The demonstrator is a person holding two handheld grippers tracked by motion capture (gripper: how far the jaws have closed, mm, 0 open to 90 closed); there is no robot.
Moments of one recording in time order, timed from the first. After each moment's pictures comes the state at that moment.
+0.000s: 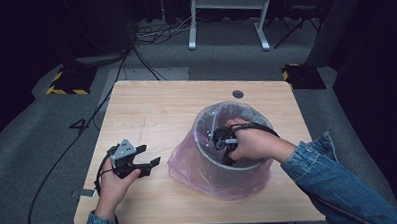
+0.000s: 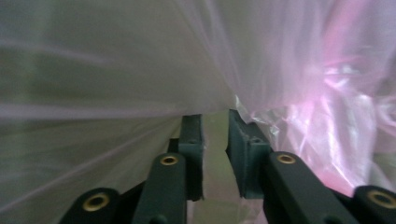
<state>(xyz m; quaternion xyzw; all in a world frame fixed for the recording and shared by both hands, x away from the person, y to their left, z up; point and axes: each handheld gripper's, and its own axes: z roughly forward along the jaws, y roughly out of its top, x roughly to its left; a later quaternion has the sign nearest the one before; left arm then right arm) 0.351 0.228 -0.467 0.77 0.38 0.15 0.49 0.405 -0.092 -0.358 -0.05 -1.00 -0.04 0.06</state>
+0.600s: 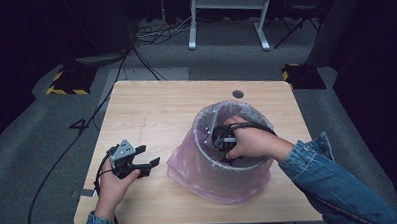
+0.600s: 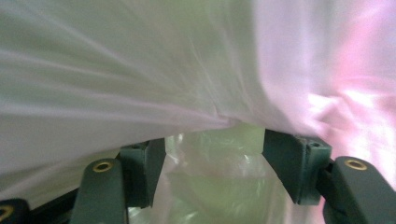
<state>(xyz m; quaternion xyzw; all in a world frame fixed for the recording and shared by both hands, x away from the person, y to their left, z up) 0.350 0.229 -0.468 0.77 0.38 0.15 0.48 0.413 -0.092 -0.362 -0.05 -0.99 -0.09 0.03</state>
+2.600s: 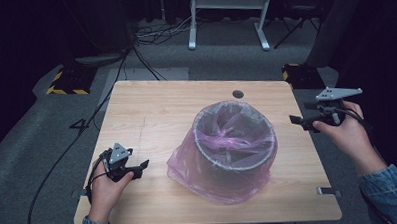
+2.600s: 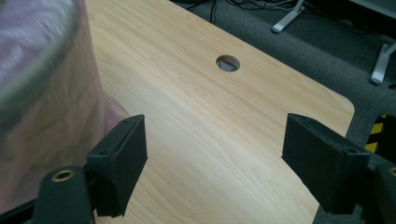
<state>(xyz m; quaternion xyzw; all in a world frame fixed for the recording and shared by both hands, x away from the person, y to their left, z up) 0.341 0.248 -0.472 0.79 0.42 0.21 0.40 0.427 -0.351 -0.322 -0.37 -0.82 -0.37 -0.23</state>
